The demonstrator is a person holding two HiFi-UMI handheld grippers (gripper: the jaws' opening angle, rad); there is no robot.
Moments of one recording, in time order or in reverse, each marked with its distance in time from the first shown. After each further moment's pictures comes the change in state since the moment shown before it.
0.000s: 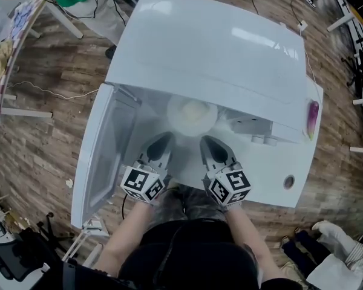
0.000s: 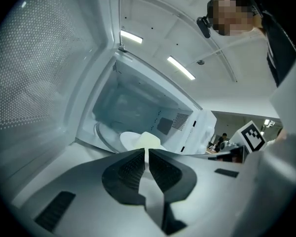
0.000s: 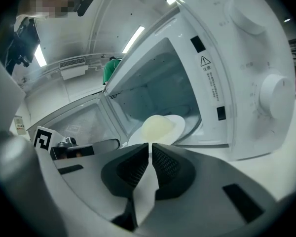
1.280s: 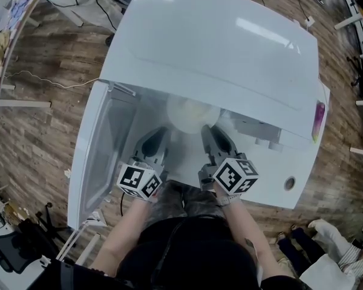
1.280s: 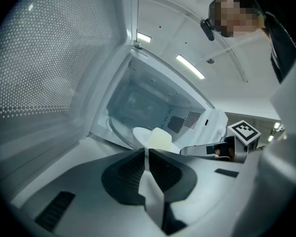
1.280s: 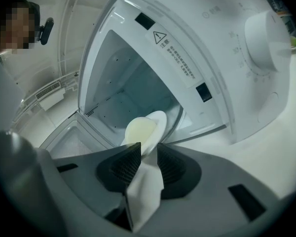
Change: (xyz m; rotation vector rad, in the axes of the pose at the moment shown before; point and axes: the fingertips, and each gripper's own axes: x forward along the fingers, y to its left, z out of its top) left arm -0.001 0.025 -0.006 -0.056 0.009 0.096; right arm 0.022 -0.031 0.006 0.373 -0.011 -0.061
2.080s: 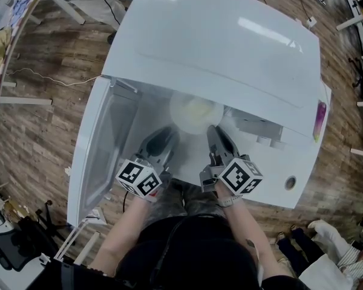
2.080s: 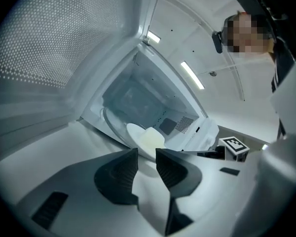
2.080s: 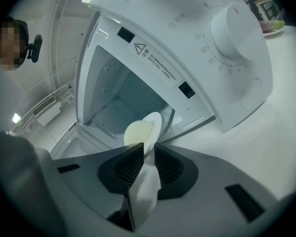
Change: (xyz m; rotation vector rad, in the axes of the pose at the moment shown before) left arm 0.001 -0.016 -0.010 -0.160 0.014 -0.122; right arm -0.010 -0.007 -0.002 0.142 -0.030 0.007
